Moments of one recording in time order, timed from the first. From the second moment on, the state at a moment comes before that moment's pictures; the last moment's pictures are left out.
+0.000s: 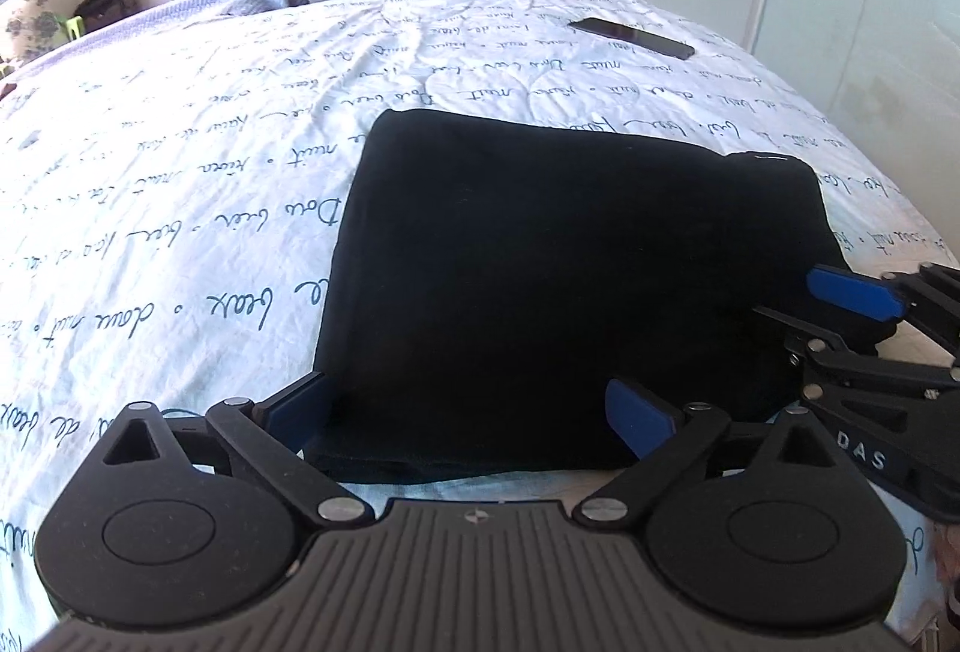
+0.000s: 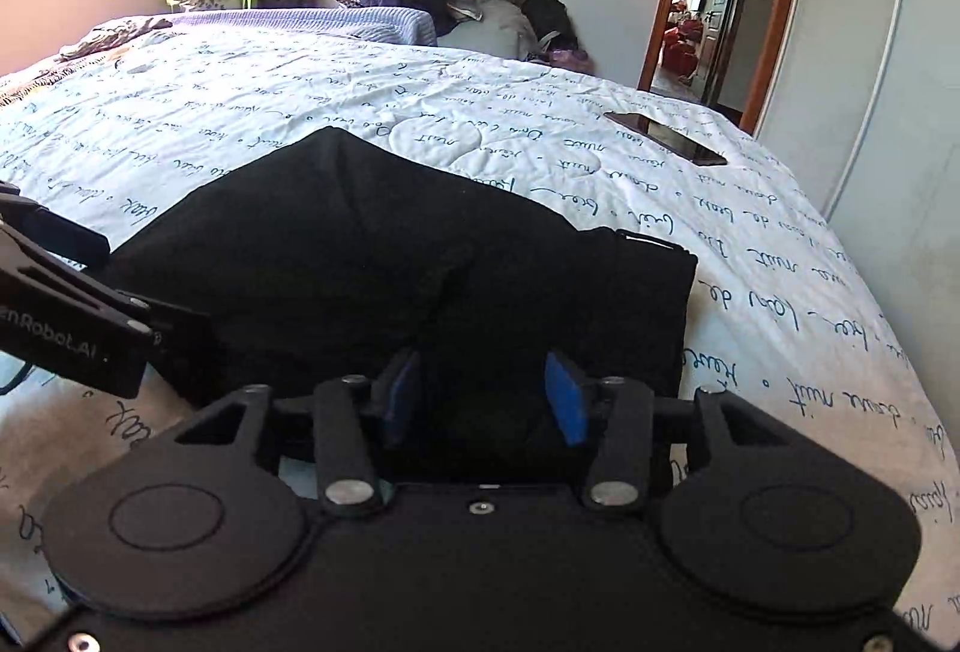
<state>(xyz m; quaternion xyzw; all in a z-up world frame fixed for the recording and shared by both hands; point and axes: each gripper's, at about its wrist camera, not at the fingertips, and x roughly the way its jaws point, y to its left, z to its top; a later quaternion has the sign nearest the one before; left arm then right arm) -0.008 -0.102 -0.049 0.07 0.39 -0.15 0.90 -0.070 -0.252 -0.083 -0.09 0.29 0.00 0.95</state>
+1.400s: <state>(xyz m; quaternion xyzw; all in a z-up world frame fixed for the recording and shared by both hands) -0.079 -0.086 -0.044 0.08 0.37 -0.09 0.92 -0.160 -0.212 -0.073 0.01 0.28 -0.08 0.96</state>
